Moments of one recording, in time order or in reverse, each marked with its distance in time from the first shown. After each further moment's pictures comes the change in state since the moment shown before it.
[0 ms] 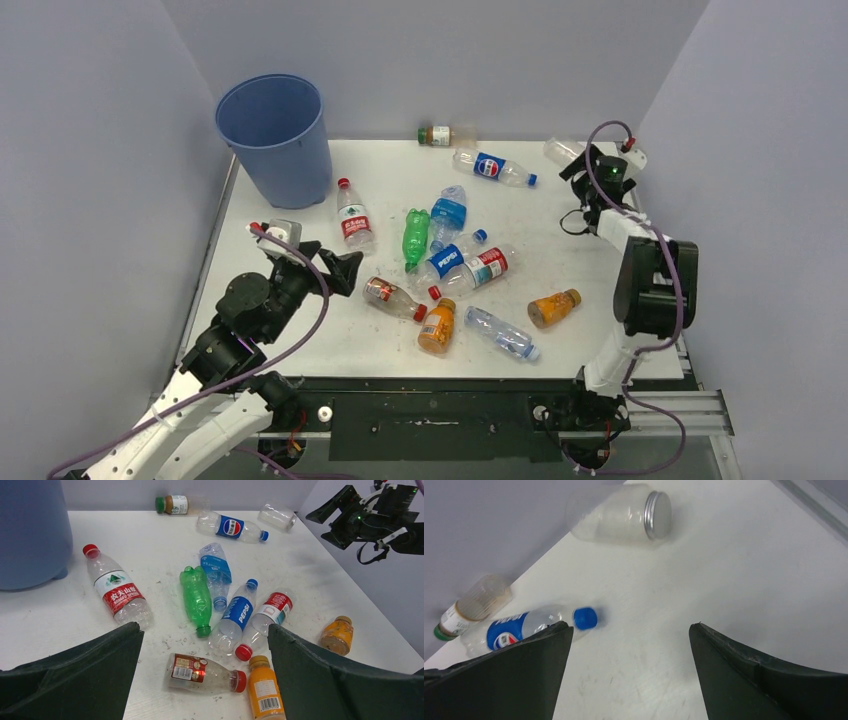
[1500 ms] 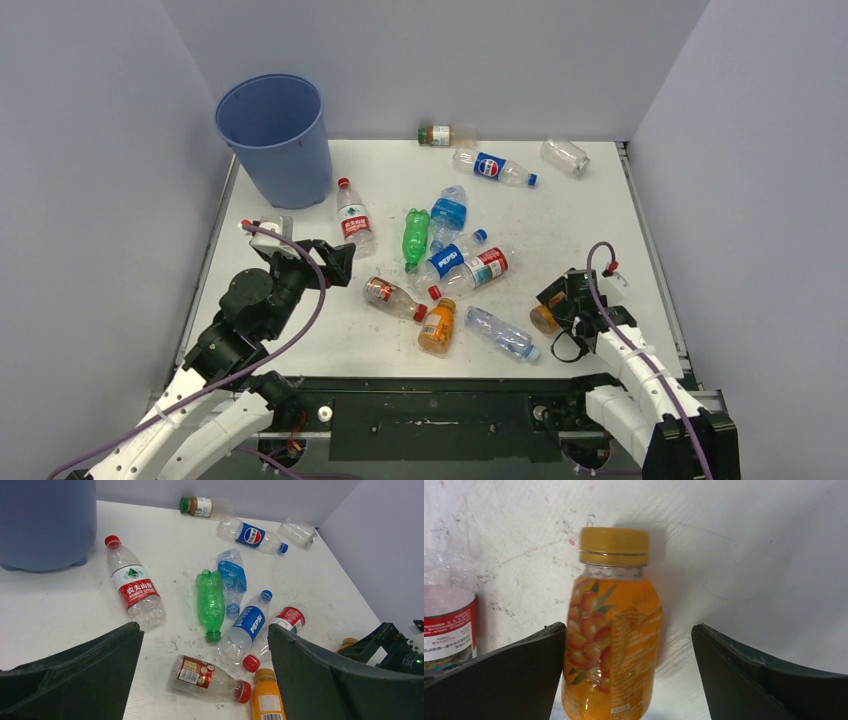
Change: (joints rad) left arm 0.035 0.022 0.000 0.000 -0.084 -0.072; right arm 0.284 -0.985 -0.779 -0.828 0.178 0.443
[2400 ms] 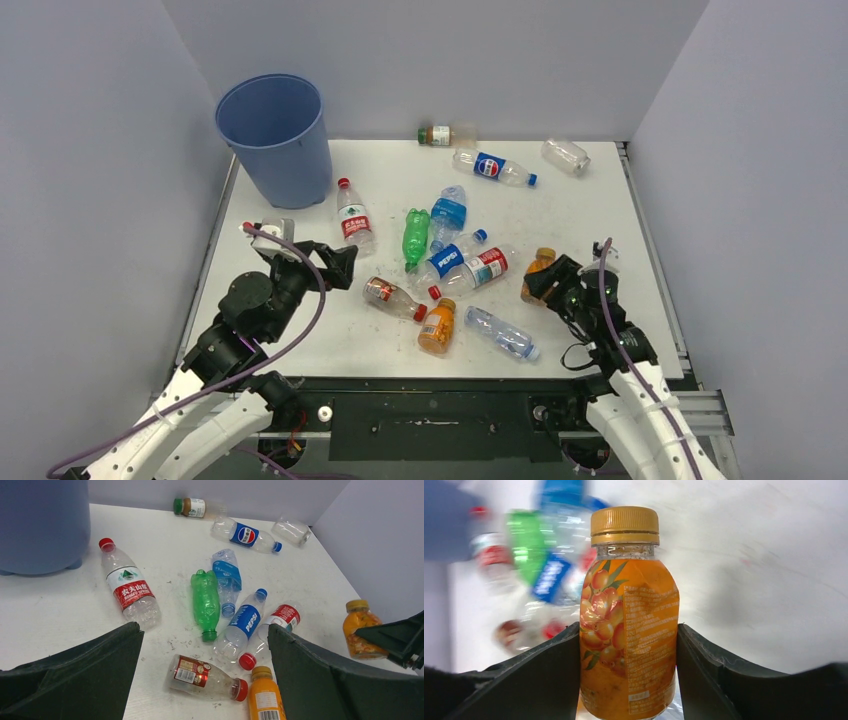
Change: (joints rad) left arm -0.038 -0.006 0.000 -0.001 -0.018 0.011; right arm 0.049 -0.293 -0.003 0.098 -0.237 -0.229
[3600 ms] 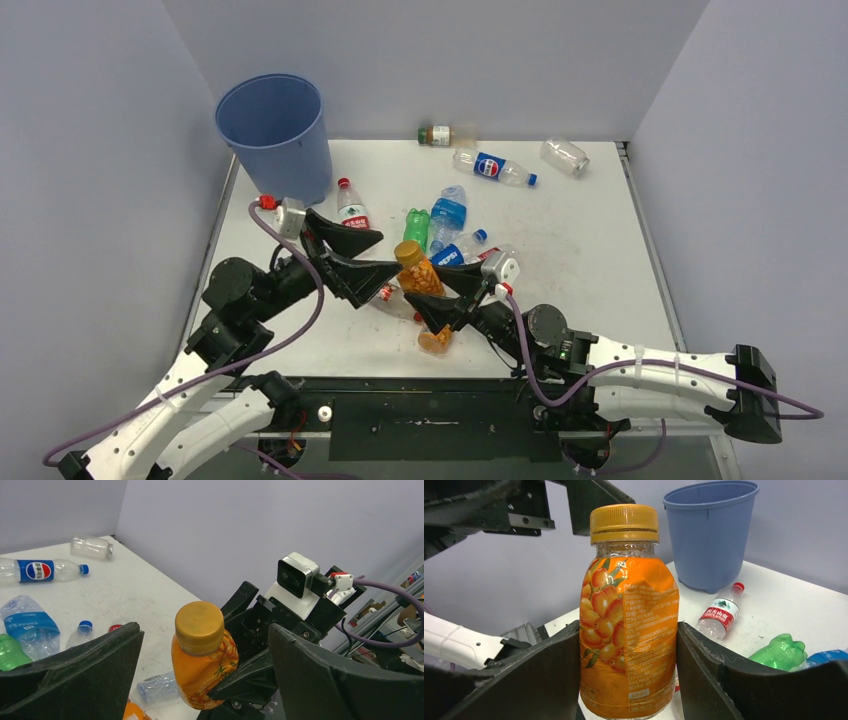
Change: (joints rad) left arm -0.002 0.121 0.118 0.325 0.689 -0.208; right arm 1.077 0.293 0.160 1.008 0.269 -0.625
